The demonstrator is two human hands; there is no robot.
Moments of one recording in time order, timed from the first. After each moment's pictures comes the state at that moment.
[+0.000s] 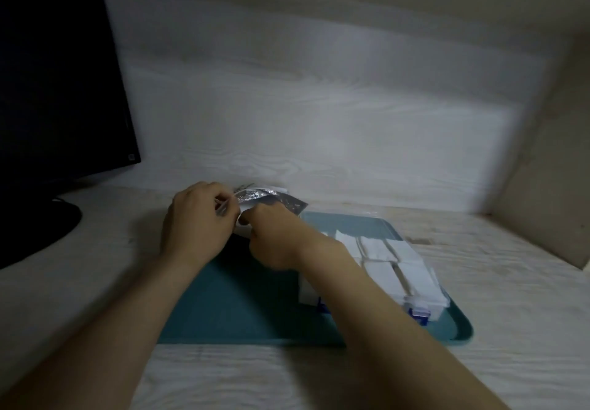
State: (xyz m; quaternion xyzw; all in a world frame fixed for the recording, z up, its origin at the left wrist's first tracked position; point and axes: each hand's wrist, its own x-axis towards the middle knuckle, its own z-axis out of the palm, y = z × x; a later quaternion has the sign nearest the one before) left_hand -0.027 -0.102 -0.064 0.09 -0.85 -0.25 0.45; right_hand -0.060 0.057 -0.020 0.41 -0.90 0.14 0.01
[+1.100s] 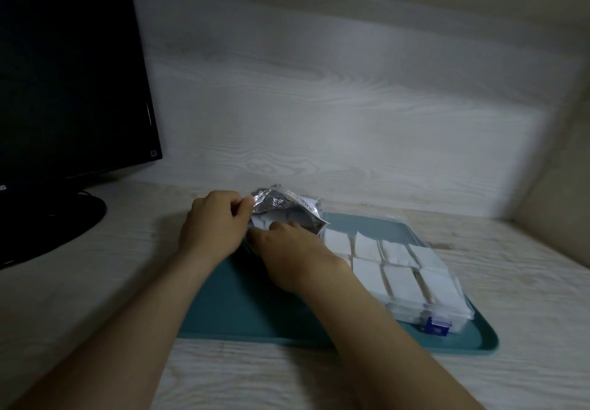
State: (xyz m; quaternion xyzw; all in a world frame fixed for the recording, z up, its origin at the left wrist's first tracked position) left_hand -0.029 -0.111 -0.071 0.15 -0.87 -0.28 0.37; right_hand -0.048 0.047 -0.048 0.42 -0.90 -0.04 0.06
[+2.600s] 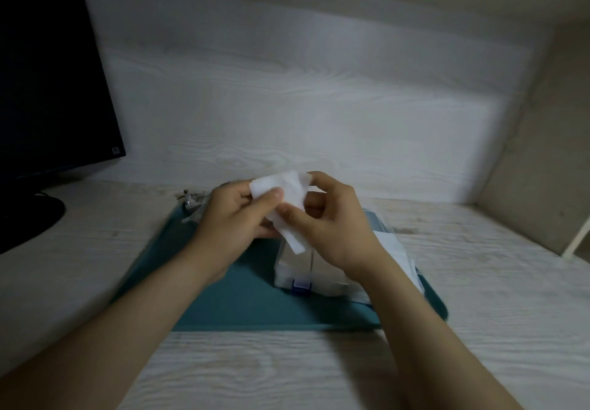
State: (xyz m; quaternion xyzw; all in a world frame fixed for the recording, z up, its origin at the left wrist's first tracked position) left_hand -0.002 -0.009 -0.039 -0.03 -0.68 -0.70 0.23; right_hand -0.054 0.153 -0.027 0.35 -0.71 0.61 0.03
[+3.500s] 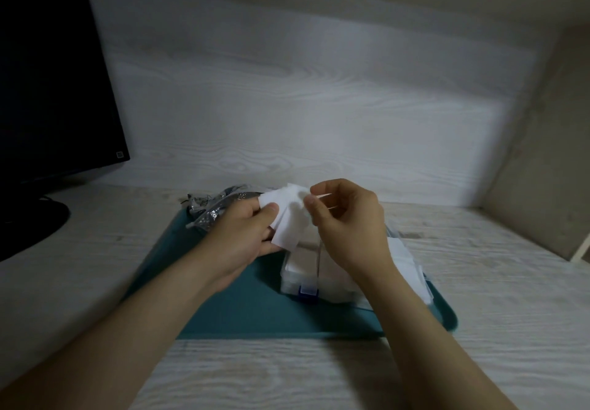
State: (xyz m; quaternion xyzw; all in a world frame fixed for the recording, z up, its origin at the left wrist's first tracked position) left_hand -0.014 -0.017 -0.050 -0.01 -0.65 -0.75 0.10; right_hand -0.065 0.153 -0.034 0.23 -0.79 0.53 0.20
